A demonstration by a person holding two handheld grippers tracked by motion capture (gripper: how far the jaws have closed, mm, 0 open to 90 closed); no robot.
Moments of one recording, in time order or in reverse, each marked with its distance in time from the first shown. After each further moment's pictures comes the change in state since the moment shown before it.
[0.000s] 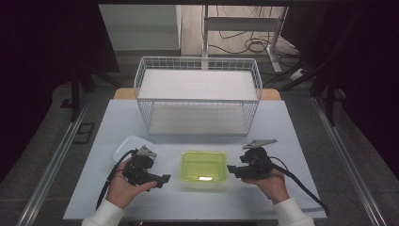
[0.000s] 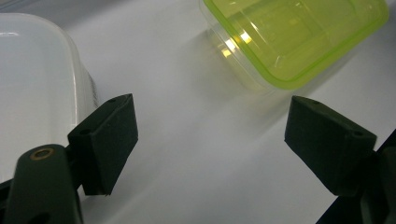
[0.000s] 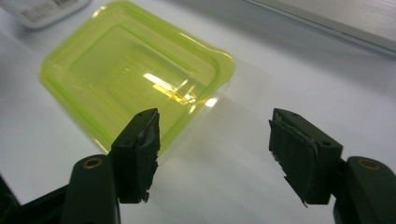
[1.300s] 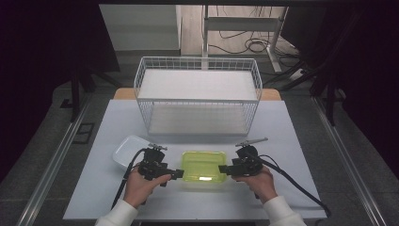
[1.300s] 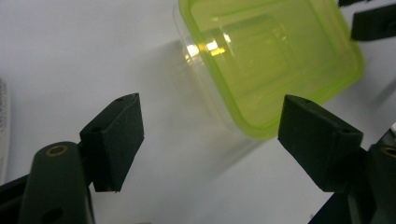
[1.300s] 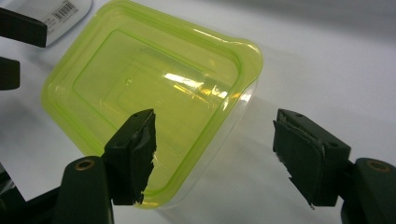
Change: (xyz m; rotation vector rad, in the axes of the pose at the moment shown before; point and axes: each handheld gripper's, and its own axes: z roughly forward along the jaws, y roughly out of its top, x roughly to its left) left arm -0.006 0.021 0.037 -0.004 -0.120 -0.234; right arm 0.000 0.003 0.035 0.046 0.082 0.158
